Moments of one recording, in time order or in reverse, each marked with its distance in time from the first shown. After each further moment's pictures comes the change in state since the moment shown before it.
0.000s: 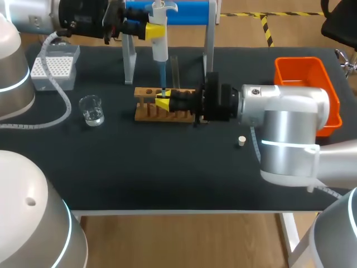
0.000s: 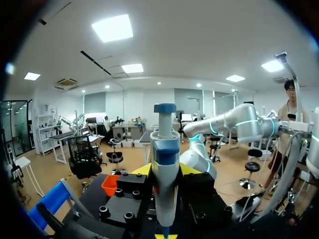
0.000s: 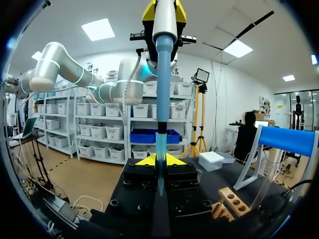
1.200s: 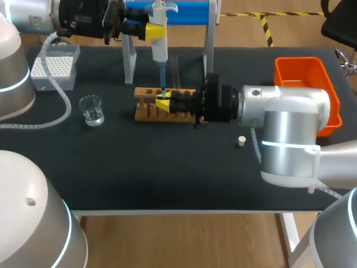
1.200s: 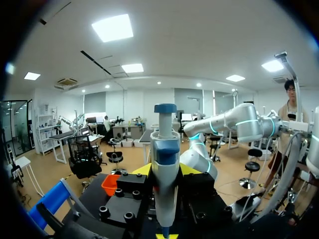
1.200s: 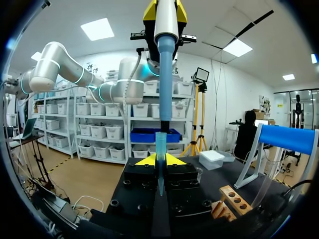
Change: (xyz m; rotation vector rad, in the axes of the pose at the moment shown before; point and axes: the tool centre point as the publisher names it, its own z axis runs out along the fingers) left arm 0.000 0.001 0.000 -0.001 0.000 0.000; right arm 0.003 -0.003 -0.001 0.007 -0.001 0.007
